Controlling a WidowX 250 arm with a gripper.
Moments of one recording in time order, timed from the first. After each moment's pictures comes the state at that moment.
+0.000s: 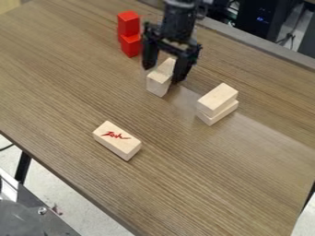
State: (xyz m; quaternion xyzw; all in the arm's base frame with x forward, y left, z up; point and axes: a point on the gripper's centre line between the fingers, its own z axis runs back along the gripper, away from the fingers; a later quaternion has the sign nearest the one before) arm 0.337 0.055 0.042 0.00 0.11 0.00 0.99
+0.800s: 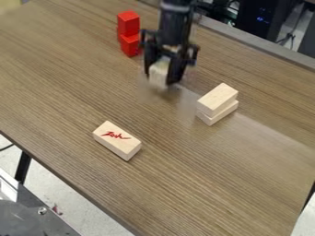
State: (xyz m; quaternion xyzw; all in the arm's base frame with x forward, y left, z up) arm 0.334 0.046 0.056 -0.04 0.11 0.01 0.99
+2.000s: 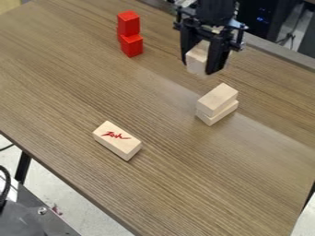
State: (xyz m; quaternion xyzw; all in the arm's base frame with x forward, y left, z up) arm 0.324 -0.021 0.100 -0.05 0.06 -0.06 0.99
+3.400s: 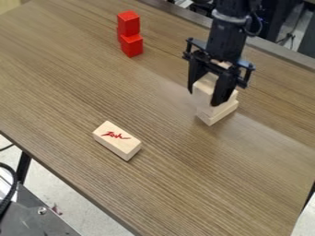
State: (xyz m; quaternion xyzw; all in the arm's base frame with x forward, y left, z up) arm 0.314 -0.044 0.063 -0.03 0.10 -0.08 0.99
